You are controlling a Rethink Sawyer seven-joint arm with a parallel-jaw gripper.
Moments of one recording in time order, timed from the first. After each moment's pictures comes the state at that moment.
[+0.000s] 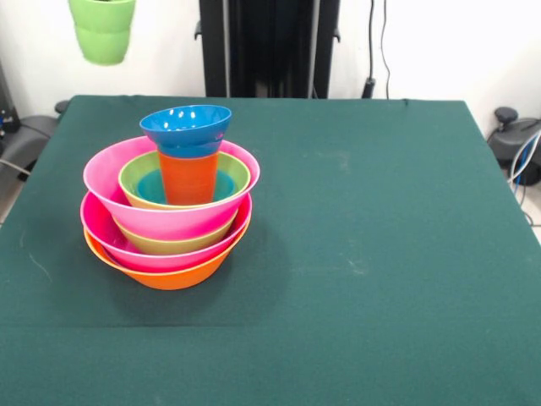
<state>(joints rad) -1.20 -0.82 0.57 1.82 0.01 1.15 2.15</state>
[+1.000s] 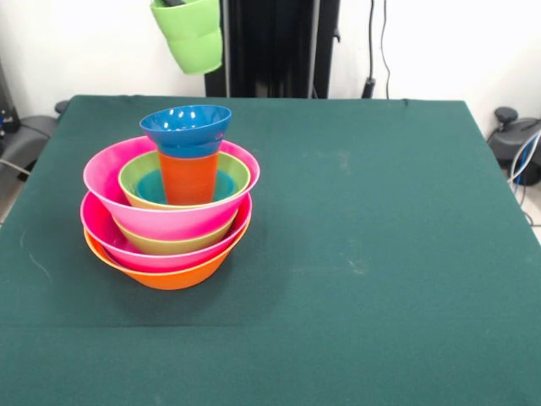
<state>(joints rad) -1.27 -0.61 0.80 1.89 0.07 1.13 2.15</state>
